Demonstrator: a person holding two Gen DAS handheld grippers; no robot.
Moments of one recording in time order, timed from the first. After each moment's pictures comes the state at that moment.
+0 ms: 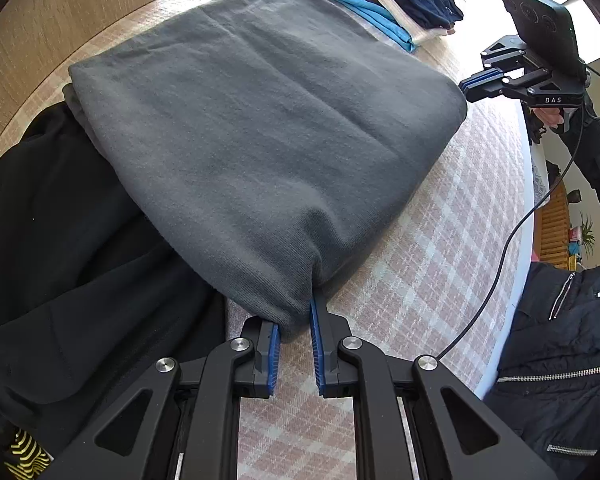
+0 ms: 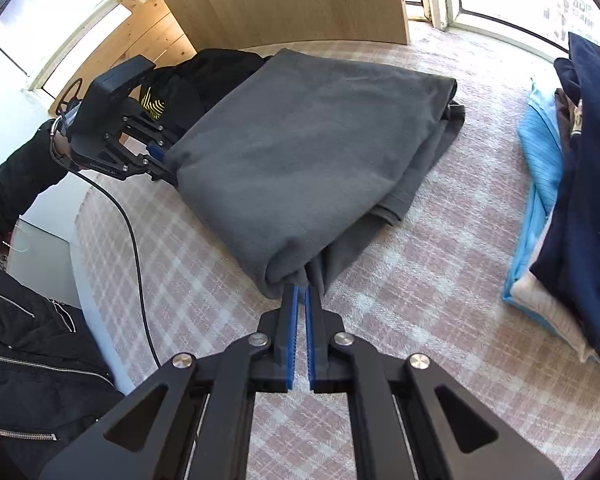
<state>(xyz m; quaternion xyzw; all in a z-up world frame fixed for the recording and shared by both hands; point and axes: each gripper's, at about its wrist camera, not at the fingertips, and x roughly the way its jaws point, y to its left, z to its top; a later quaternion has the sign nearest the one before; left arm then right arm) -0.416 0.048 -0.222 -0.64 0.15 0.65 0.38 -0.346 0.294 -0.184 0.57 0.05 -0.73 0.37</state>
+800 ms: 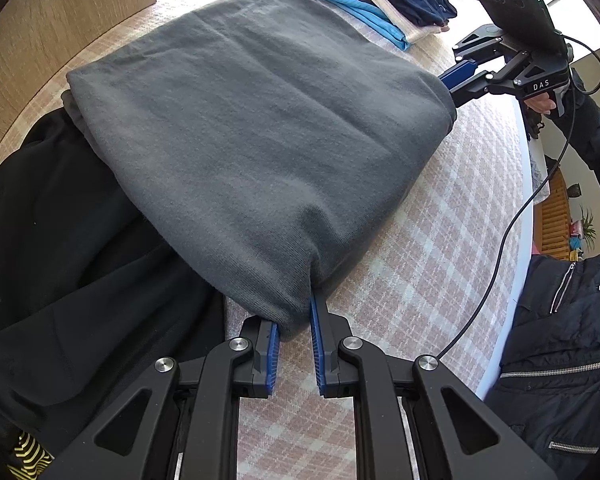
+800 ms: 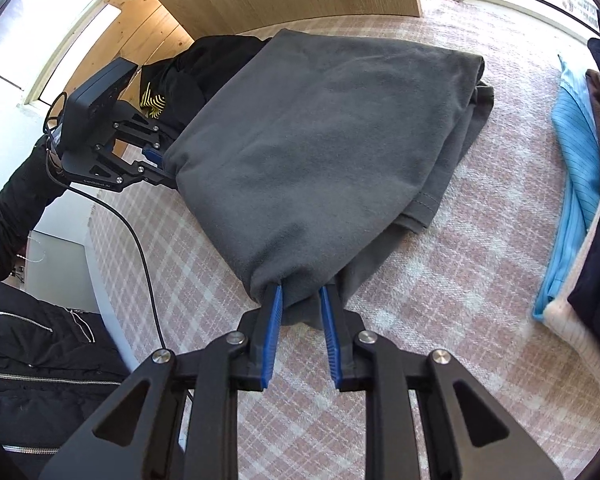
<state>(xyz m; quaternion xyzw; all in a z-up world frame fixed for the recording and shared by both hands) -0.393 0.057 -0.232 -0.63 0.15 0.65 0.39 -0.367 0.270 -0.208 0.61 0.02 -0.69 0.38</state>
